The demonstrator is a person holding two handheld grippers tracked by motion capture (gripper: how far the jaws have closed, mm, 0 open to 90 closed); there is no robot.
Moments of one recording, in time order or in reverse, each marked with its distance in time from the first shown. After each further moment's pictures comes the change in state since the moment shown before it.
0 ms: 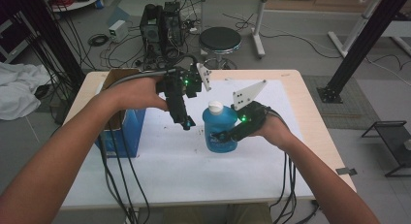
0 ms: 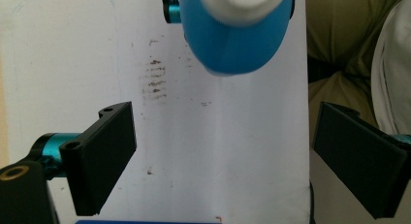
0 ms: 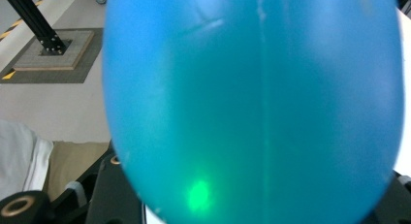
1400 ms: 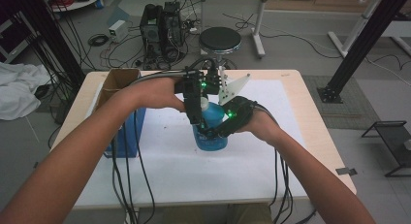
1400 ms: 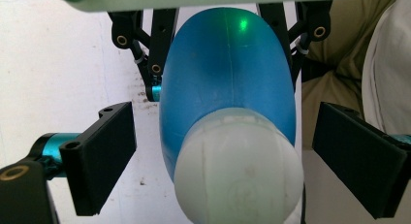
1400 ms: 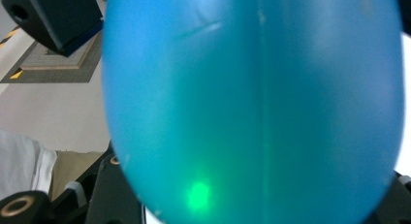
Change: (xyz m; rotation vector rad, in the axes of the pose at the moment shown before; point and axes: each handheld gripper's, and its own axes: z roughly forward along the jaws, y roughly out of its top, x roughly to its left) left arm 0.005 0.032 0.018 0.056 -0.038 0.000; right arm -0.007 0.028 0.020 0.012 0.031 -0.022
